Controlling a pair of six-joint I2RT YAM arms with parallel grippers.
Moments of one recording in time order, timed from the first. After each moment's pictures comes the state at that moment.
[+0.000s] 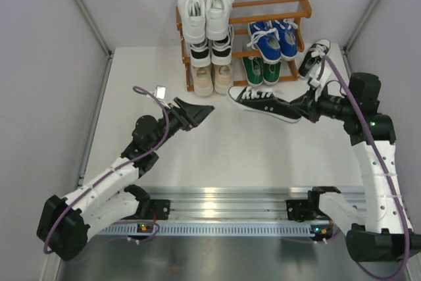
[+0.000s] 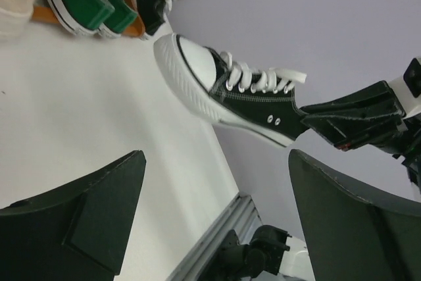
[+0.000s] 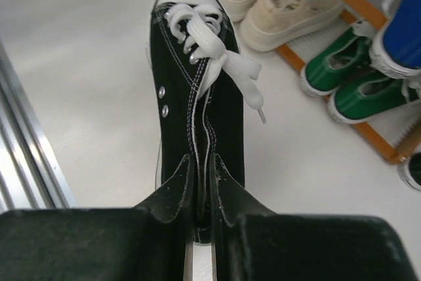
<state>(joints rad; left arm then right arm) -0.59 0.93 0.46 0.55 0.19 -1.08 0.05 0.91 1.11 -0.77 -0.86 -0.56</state>
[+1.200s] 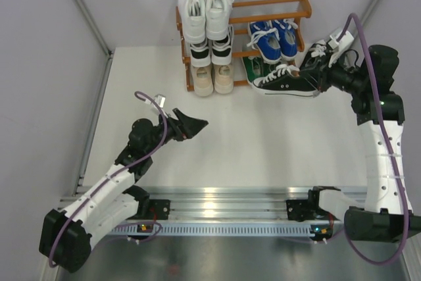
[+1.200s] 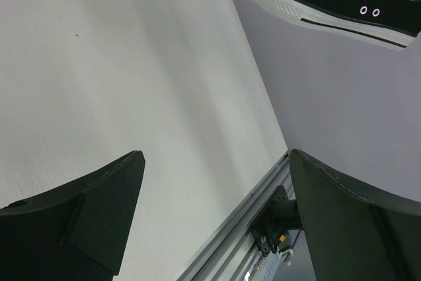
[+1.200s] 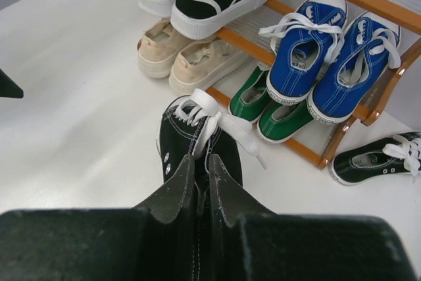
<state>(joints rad) -0.46 0.80 0.41 0.29 0.34 -0.88 -0.06 1.09 1.39 -0.61 -0.76 -0.30</state>
